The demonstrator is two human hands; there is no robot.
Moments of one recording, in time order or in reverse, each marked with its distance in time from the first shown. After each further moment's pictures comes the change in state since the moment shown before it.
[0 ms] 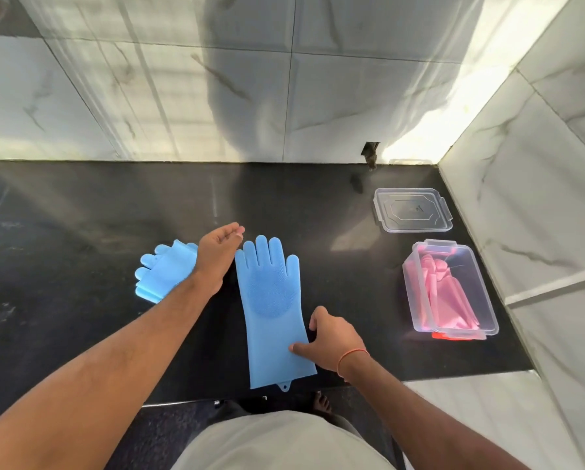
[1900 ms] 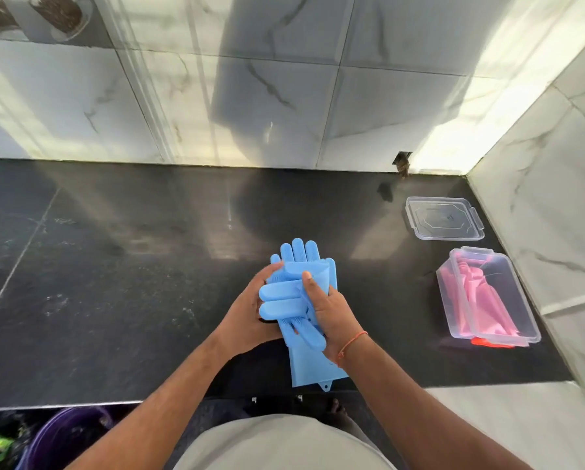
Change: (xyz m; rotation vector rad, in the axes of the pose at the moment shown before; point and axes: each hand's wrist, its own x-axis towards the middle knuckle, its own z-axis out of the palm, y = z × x) left_hand -0.094 -0.053 -0.072 0.183 -0.543 0.371; right_hand -0.019 -0.122 0.000 1.469 -0.098 -0.129
